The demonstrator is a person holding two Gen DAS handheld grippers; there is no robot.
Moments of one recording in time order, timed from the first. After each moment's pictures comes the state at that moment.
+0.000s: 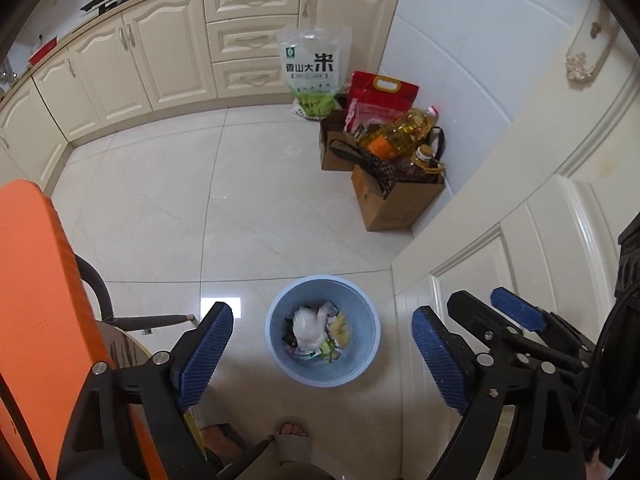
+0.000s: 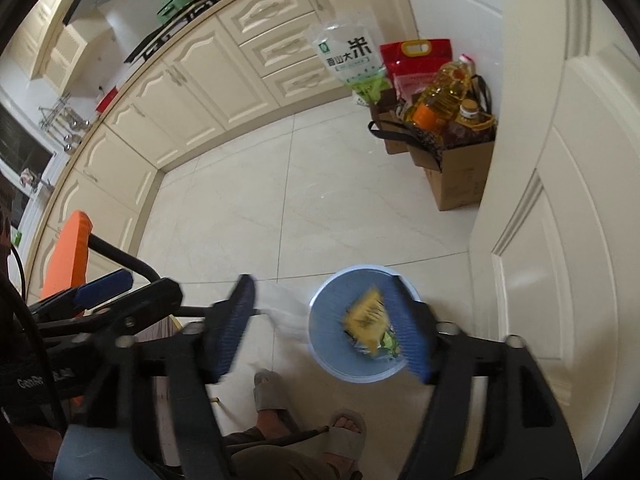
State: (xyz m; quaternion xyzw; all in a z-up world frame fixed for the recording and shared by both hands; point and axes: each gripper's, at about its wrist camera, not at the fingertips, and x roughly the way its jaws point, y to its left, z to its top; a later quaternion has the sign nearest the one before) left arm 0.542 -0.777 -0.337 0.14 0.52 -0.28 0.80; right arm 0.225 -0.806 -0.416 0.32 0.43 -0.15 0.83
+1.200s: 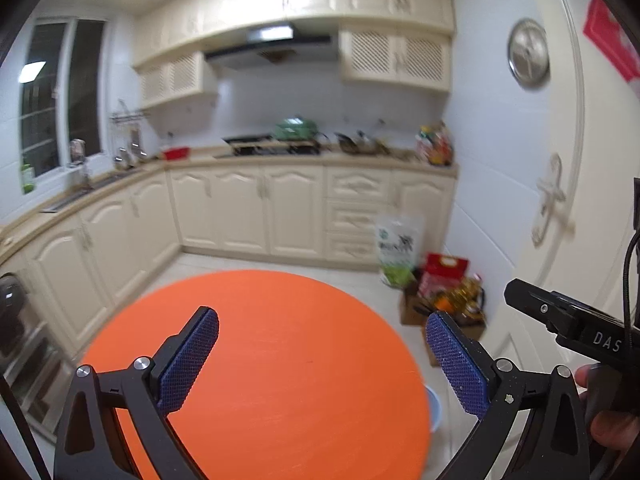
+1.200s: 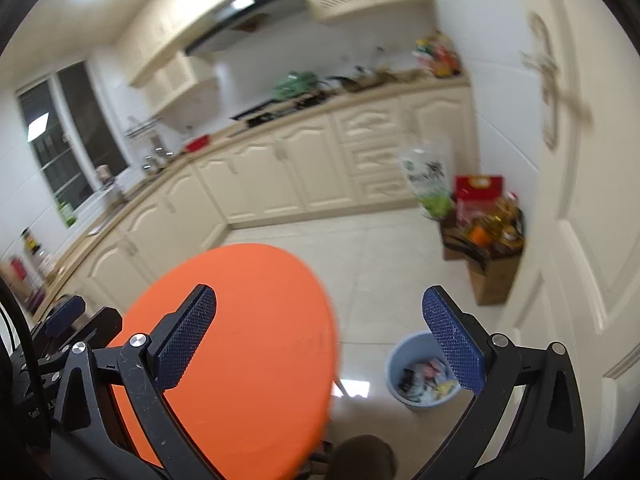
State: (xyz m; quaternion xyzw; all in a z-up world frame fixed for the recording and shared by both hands) left arm 0.201 -0.408 -0.179 0.04 0.23 -0.18 0.96; right arm 0.156 -0.551 -0.157 0.20 0.26 -0.10 0.94
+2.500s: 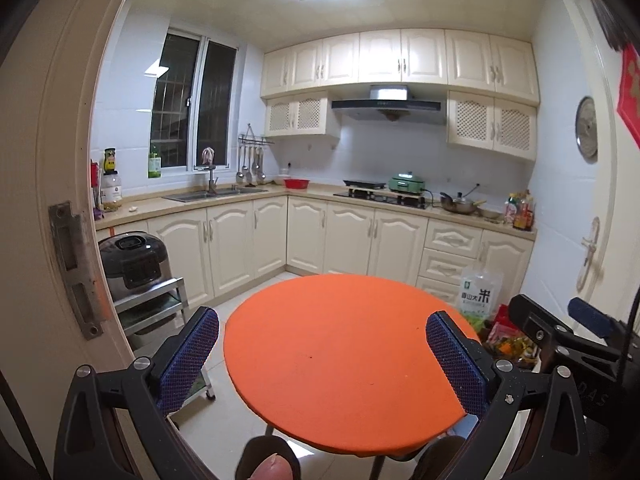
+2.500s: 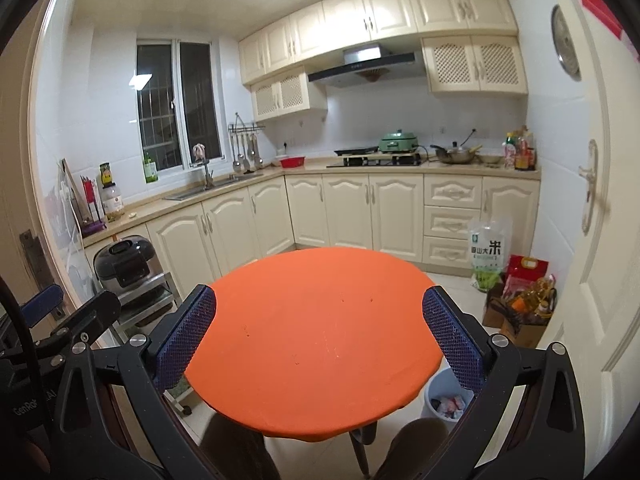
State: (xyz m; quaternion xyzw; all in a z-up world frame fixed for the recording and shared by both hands) left arm -0.235 -0.348 -0.221 -0.02 0.15 0.00 0.99; right arm 0.007 -0.313 -0.119 0.06 0.18 -0.01 0.98
